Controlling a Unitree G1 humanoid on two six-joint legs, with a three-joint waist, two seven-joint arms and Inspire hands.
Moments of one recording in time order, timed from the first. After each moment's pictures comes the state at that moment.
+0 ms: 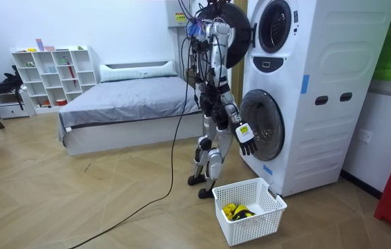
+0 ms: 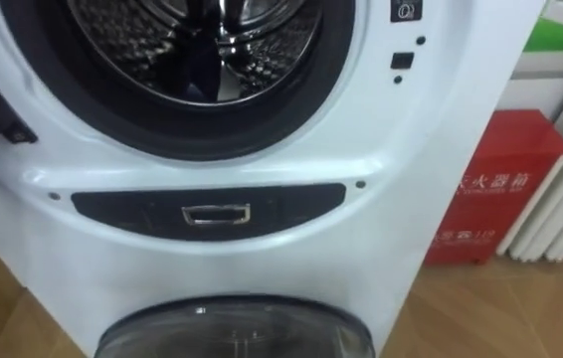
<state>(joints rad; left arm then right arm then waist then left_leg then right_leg) 0.24 0.19 0.00 1.04 0.28 0.03 0.35 0.19 -0.20 0.06 1.04 0.01 -0.04 -0.16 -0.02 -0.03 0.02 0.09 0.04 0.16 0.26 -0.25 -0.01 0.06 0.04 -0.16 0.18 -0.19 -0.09</state>
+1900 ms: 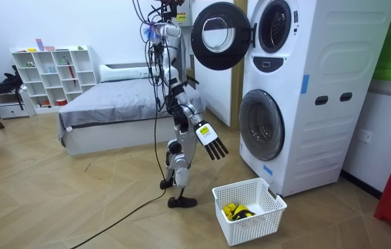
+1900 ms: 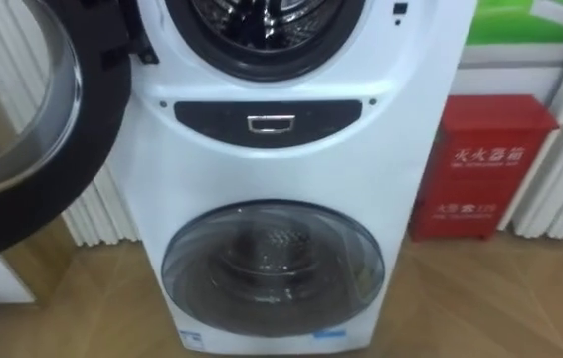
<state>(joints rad) 0.18 0.31 0.50 0.26 -0.36 -0.16 0.68 0.29 -0.23 -0.19 0.91 -0.09 -0.12 -0.22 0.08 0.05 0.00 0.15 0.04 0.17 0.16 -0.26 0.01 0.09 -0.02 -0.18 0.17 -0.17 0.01</state>
